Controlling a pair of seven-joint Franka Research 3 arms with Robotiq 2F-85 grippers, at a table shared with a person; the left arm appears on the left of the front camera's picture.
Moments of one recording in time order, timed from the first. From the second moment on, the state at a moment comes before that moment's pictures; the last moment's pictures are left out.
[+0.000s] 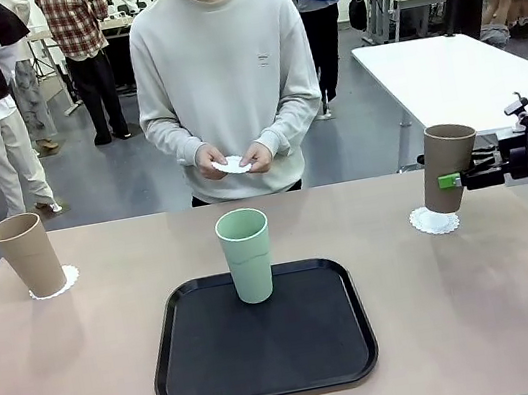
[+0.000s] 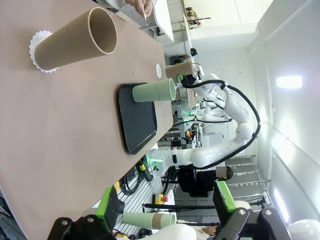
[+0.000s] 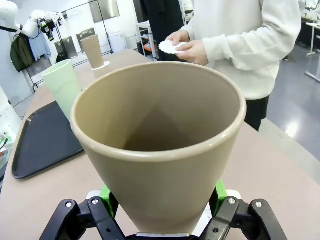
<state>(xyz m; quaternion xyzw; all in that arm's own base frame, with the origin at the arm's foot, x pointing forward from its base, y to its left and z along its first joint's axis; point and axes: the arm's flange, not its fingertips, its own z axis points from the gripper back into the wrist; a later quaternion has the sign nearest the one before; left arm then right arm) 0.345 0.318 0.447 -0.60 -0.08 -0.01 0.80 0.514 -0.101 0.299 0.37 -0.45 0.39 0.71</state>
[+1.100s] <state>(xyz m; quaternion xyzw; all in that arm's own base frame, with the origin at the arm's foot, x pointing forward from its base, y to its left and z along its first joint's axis) 0.345 0.318 0.447 -0.60 -0.08 -0.01 0.80 0.520 -0.096 0.261 0.37 -0.47 0.45 0.66</state>
